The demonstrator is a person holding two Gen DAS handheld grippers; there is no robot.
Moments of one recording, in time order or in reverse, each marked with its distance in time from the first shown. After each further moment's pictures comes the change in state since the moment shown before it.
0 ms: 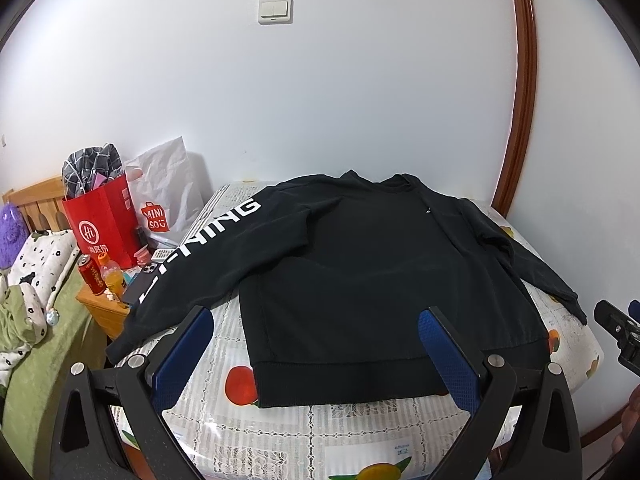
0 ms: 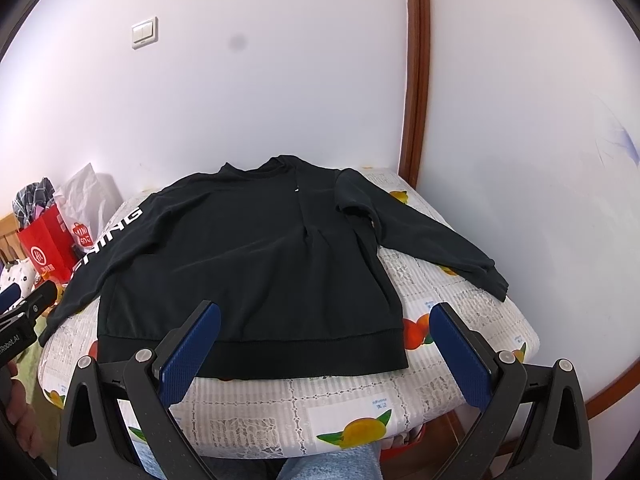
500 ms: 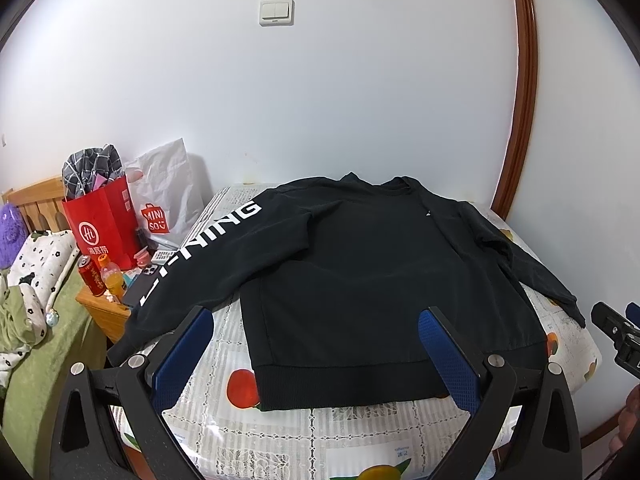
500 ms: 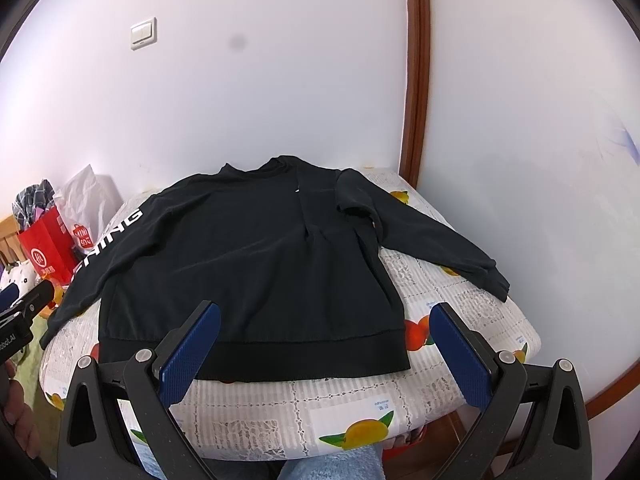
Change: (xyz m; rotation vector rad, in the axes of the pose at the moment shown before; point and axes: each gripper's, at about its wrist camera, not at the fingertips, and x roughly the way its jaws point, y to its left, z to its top) left arm -0.001 0.000 0.003 -0.002 -0.001 -0.004; right arm 0.002 0.000 0.001 0.011 0.001 0.002
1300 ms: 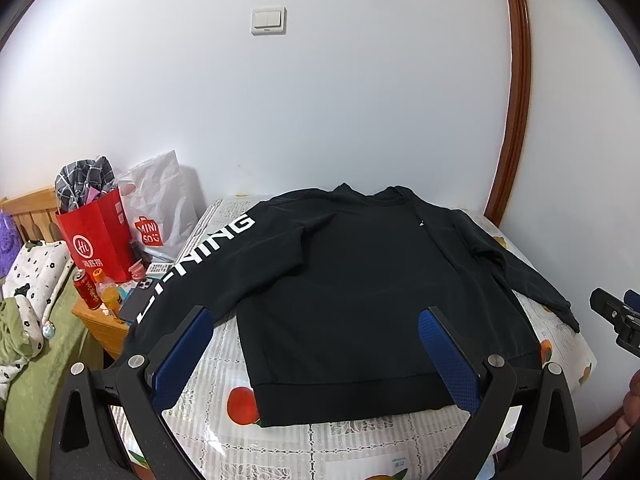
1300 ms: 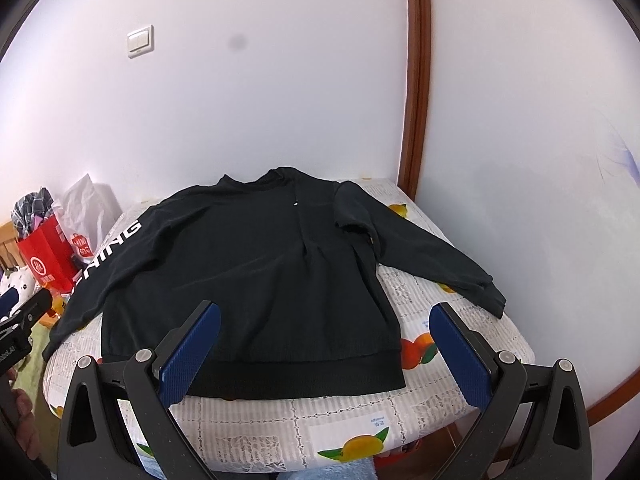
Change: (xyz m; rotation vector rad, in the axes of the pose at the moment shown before) left arm -0.003 0.004 0.020 0.011 -0.017 -0.035; right arm -0.002 -0.002 0.026 0.000 -0.013 -0.007
